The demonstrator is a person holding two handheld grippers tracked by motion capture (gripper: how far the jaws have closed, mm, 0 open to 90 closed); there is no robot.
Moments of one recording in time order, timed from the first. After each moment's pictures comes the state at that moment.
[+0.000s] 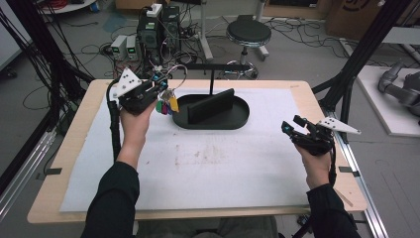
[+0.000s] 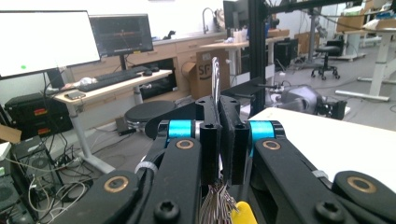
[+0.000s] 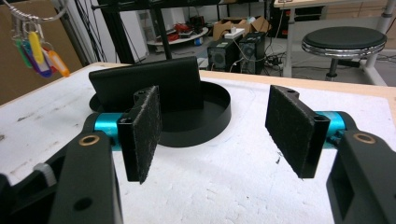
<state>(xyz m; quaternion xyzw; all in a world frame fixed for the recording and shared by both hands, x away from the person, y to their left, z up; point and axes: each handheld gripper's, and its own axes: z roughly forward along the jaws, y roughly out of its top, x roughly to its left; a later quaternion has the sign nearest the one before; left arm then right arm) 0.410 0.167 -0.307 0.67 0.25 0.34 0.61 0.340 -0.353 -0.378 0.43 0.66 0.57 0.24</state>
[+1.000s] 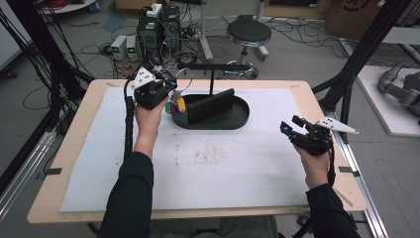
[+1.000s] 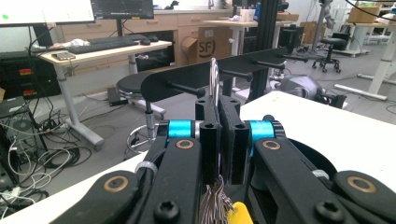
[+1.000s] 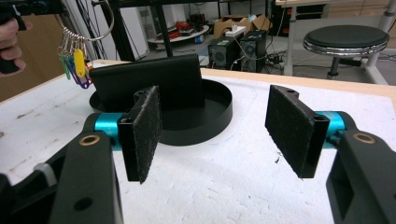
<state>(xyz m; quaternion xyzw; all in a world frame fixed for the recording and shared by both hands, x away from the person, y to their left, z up) 0.456 0.153 -0.340 0.67 0.31 0.29 0.61 0.342 -0.350 -0.379 0.42 0.67 0.56 0.24</state>
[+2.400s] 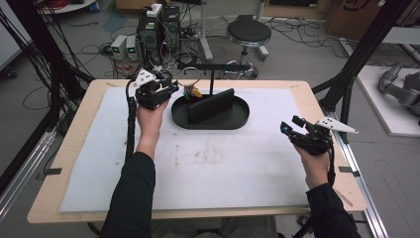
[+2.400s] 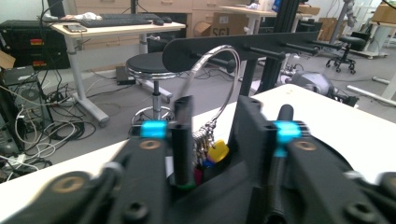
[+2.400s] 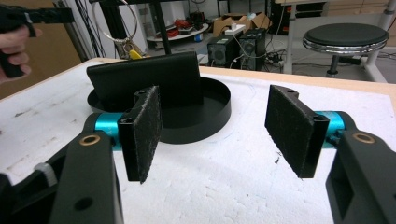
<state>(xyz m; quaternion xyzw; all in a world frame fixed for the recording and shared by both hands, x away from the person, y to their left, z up) 0.462 0.154 -0.347 0.67 0.36 0.27 0.59 0.343 -0.351 -0.381 0.43 0.67 0.56 0.24</state>
